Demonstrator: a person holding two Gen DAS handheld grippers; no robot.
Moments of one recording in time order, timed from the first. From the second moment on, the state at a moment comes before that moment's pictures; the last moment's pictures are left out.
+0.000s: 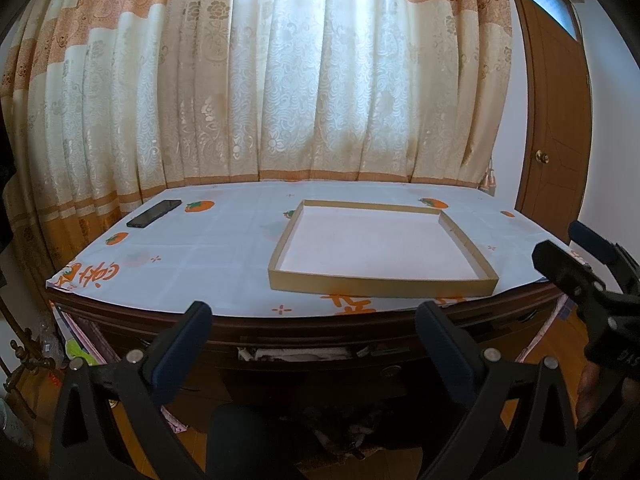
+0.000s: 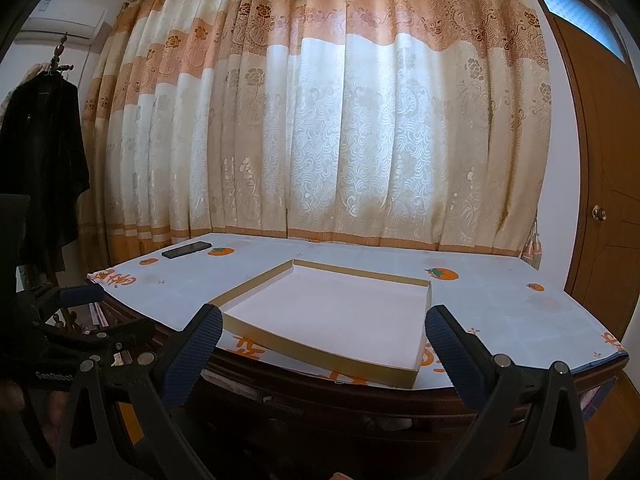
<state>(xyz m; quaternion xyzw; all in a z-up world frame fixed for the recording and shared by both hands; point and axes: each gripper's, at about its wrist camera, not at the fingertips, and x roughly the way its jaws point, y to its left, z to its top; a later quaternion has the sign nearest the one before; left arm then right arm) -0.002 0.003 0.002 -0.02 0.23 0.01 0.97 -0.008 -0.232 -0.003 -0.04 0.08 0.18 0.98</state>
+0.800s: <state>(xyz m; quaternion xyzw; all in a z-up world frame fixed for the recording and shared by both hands) -0.001 -0.001 -0.002 -0.01 0.22 0.01 0.98 -0.003 -0.231 -0.010 -0.05 0.09 0.18 0.98</state>
